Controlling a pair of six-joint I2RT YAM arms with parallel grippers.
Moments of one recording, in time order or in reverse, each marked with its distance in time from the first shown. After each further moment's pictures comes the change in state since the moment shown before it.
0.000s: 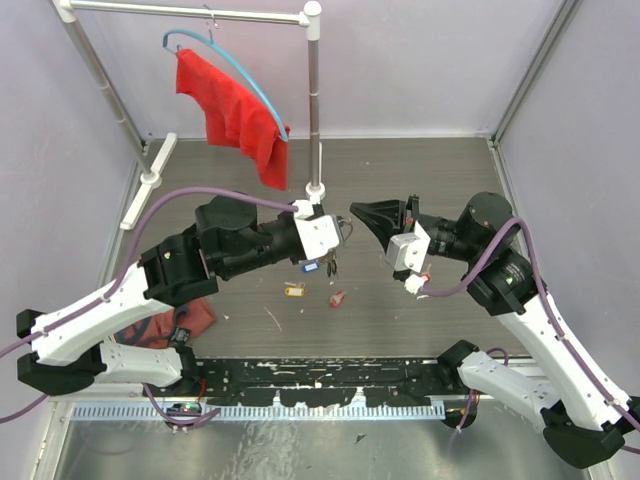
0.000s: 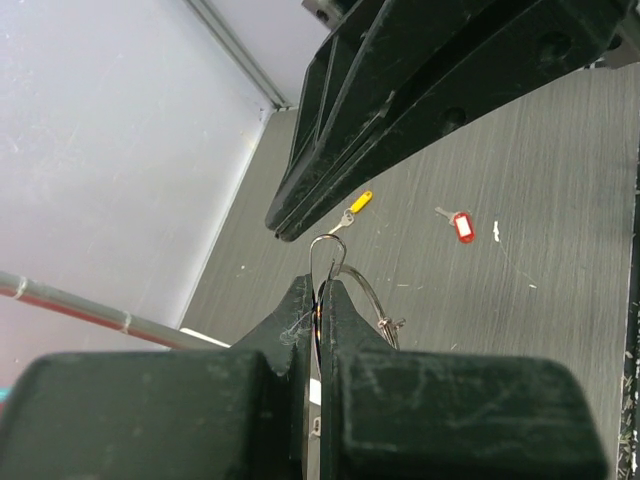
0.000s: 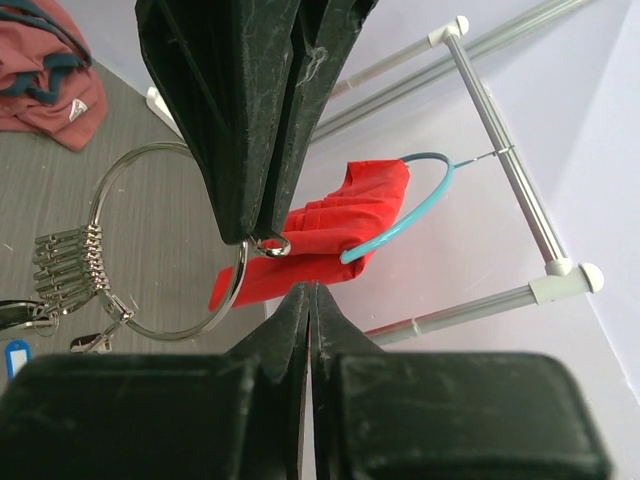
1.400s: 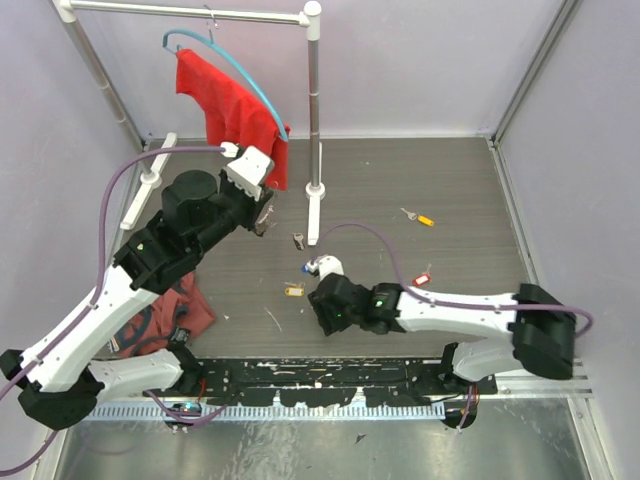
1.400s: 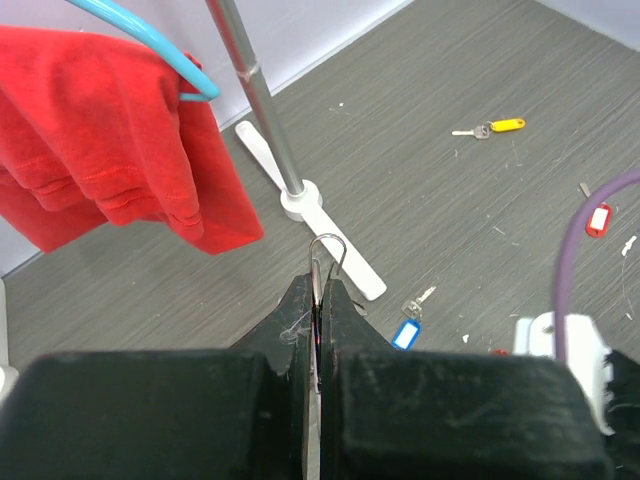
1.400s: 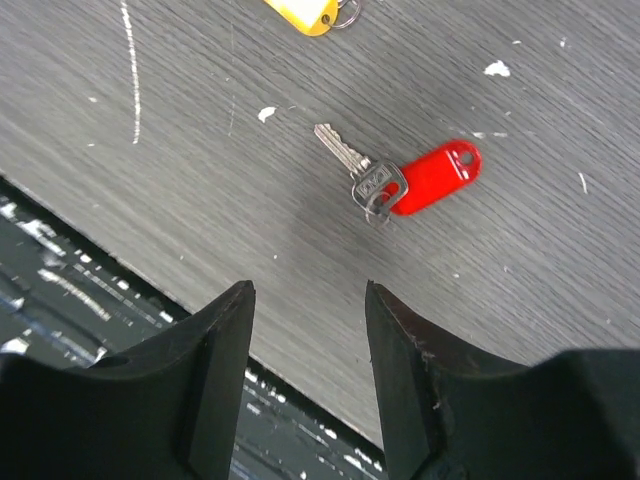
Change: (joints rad) left arm 0.396 -0.113 -0.162 -0.052 -0.149 -0.372; right arm 0.585 0.416 -0.373 -0.189 0.957 1.543
